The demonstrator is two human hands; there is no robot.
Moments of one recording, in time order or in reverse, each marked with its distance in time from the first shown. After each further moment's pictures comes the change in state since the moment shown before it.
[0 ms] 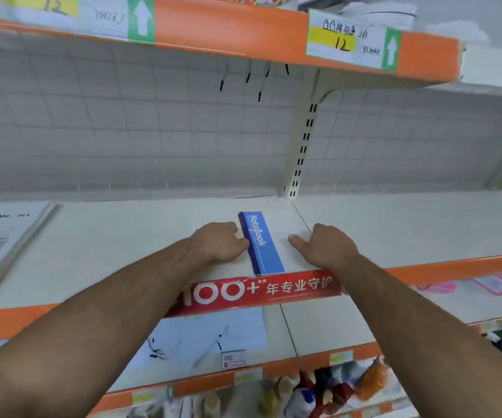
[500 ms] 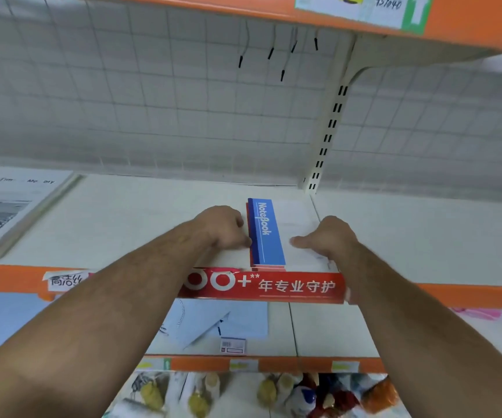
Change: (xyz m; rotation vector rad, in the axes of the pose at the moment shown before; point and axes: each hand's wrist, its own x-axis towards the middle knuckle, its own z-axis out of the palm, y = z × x) left_hand 0.015 0.013 0.005 -0.028 -0.008 -0.121; right_hand 0.051 0.006 0.006 0.267 -0.155 -0.002
